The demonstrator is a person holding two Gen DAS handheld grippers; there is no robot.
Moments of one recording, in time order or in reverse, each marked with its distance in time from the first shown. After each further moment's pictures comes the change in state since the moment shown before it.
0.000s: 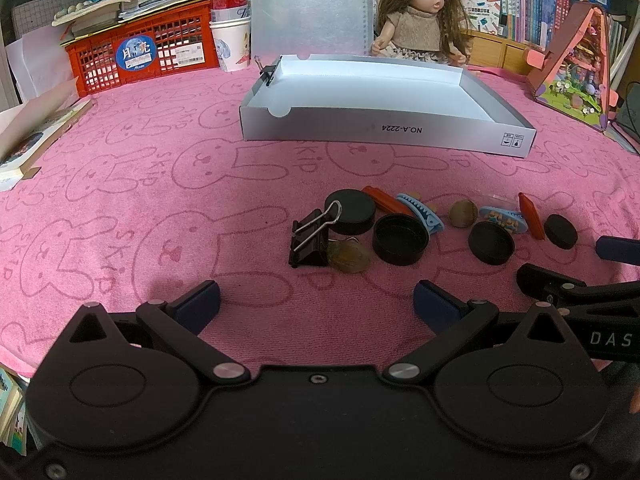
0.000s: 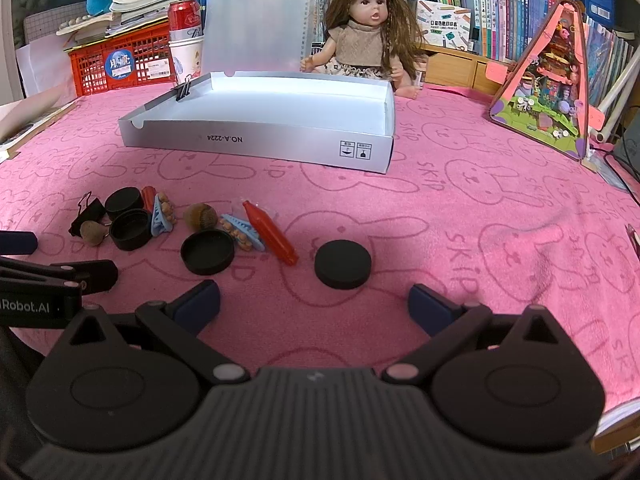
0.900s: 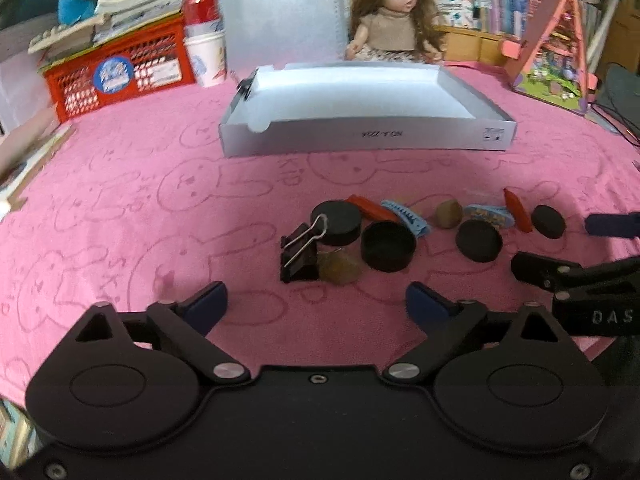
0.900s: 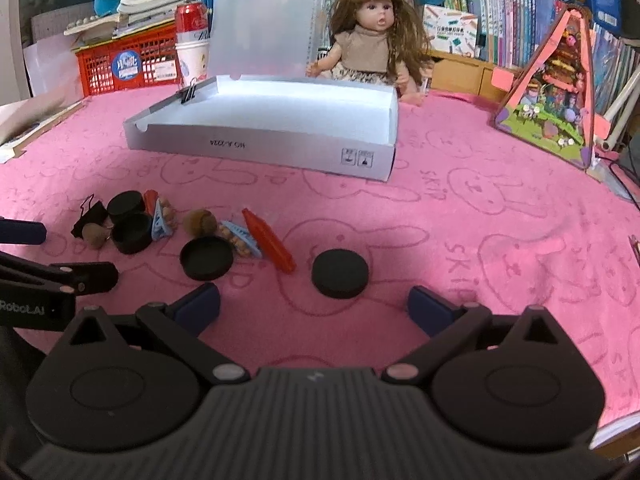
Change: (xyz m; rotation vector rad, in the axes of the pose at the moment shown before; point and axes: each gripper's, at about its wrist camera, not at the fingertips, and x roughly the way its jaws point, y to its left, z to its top) left arm -0.004 -0.004 0.005 0.095 -0.026 -0.037; right arm -0.001 -0.006 0.001 -0.020 -0.037 0.021
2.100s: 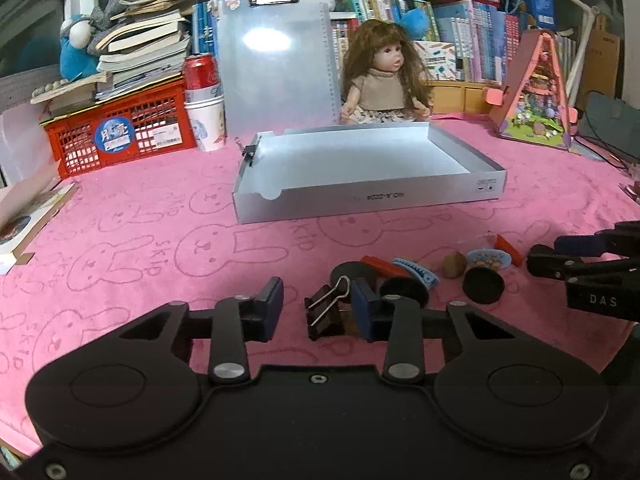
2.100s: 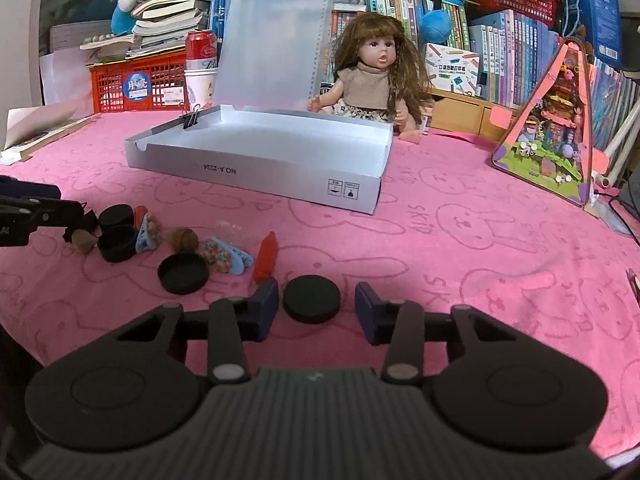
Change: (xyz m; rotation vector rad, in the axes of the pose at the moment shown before) left arm -0.017 0.021 0.001 0.029 -0.185 -0.028; right arm 0.001 -0.013 -0.006 -0.050 -0.103 0.014
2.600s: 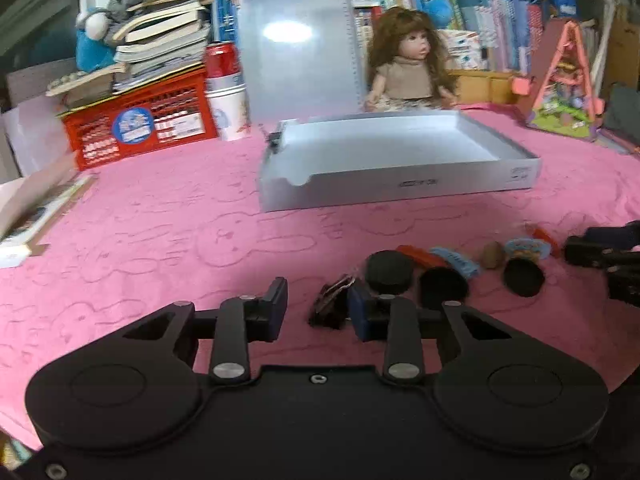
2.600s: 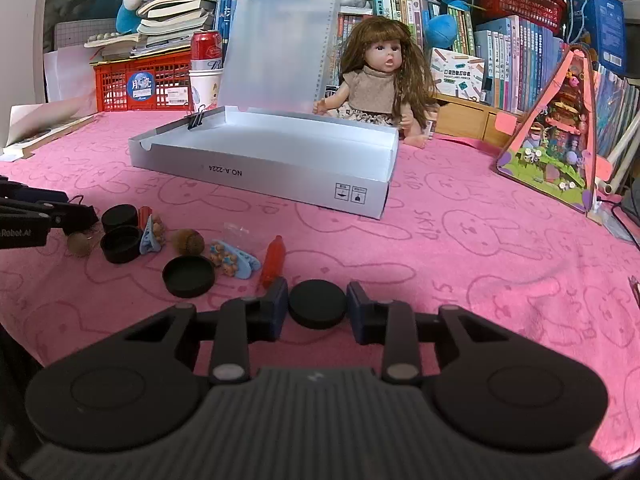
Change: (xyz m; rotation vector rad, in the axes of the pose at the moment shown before) left arm 0.019 0.006 -0.007 0.003 0.027 0.096; right arm 0.001 0.006 0.000 -0.023 -0.015 -0.005
